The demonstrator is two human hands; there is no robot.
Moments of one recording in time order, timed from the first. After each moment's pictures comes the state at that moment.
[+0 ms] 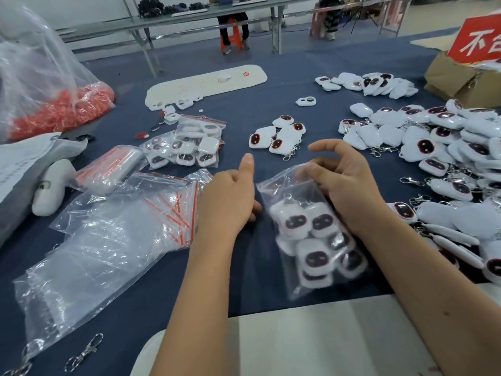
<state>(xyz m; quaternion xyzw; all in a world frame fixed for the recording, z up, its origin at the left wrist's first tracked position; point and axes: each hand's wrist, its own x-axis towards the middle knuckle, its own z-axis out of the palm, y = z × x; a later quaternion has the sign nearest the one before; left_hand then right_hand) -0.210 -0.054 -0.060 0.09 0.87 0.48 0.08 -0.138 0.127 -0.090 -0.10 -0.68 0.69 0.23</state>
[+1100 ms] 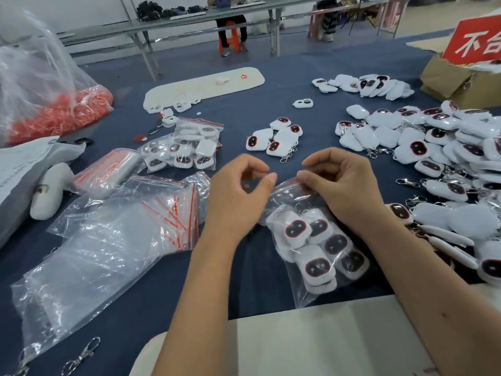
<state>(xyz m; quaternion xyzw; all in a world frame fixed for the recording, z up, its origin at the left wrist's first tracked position) -0.206 -0.050 -0.067 0.27 0.81 0.52 -0.06 -0.133 0.133 -0.089 -0.12 -0.75 0.60 0.26</state>
